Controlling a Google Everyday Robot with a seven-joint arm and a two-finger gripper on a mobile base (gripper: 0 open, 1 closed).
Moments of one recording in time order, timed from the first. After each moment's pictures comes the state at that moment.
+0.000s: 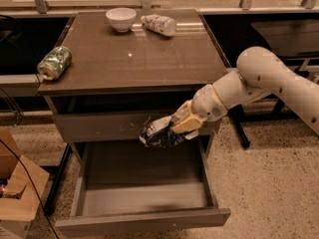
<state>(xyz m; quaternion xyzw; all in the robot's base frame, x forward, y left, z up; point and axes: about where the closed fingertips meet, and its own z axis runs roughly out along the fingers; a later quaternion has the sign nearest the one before) 0.546 -0.060 0.758 -0.64 0.64 0.33 0.27</state>
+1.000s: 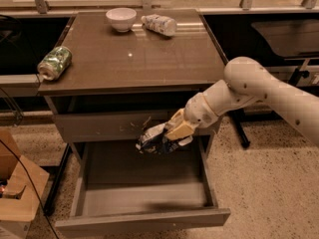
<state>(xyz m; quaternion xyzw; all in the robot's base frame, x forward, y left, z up) 0.548 -0.049 0.721 -0.63 0.66 0.34 0.24</state>
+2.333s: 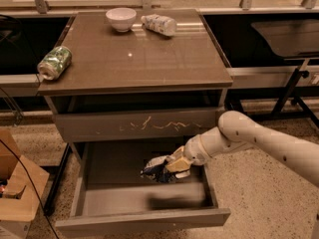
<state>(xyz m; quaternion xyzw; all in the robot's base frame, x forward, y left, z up) 0.533 -0.050 0.565 -0.53 0.73 0.37 0.23</state>
